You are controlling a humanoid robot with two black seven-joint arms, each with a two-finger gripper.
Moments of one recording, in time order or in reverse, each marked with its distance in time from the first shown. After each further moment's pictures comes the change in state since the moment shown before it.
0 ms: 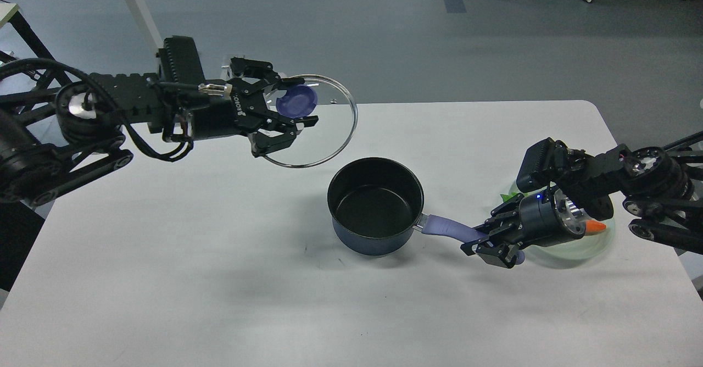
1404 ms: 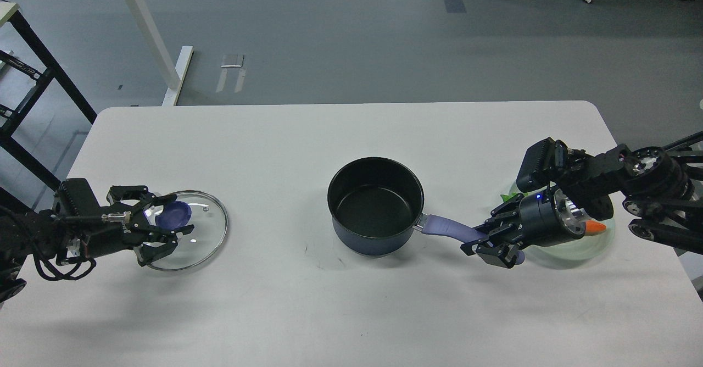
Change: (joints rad) left arm 0.394 0.059 0.118 0.297 -0.002 0.203 0.000; right arm 0.000 0.002 0.001 0.000 0.002 0.000 0.000
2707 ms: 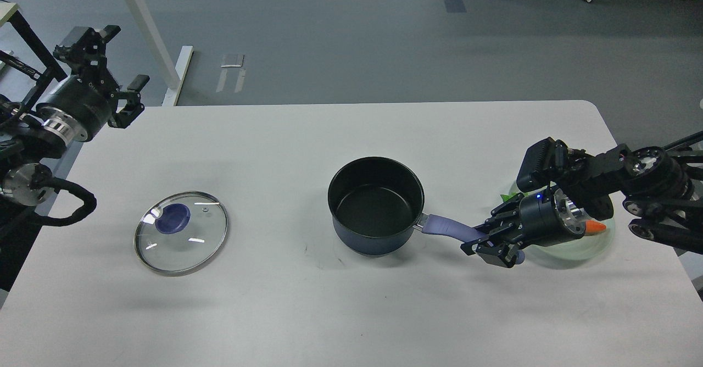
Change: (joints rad) left arm -0.050 -0.118 -0.435 0.092 -2.030 -0.787 0.060; right arm 0.000 0.000 -0.001 -0.002 0.000 -0.002 0.000
